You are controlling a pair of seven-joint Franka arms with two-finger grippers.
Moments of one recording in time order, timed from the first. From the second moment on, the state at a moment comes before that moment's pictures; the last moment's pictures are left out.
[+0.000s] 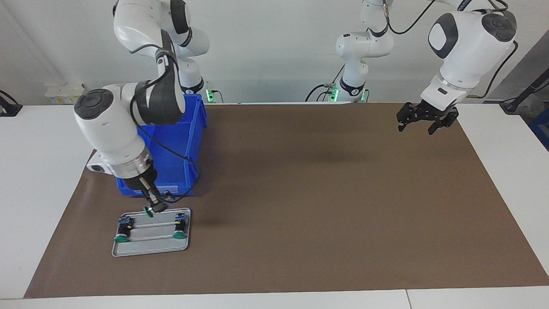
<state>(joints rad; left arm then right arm) -0.01 -0.03 -0.02 -1.77 -0.05 1.71 0.15 0.19 0.48 -0.09 -1.29 0.07 1.88 1.17</state>
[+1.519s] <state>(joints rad) 0.00 -0.03 -0.03 -1.77 -0.06 1.71 0.15 0.86 0.66 -0.09 -1.41 -0.06 2.10 2.39</state>
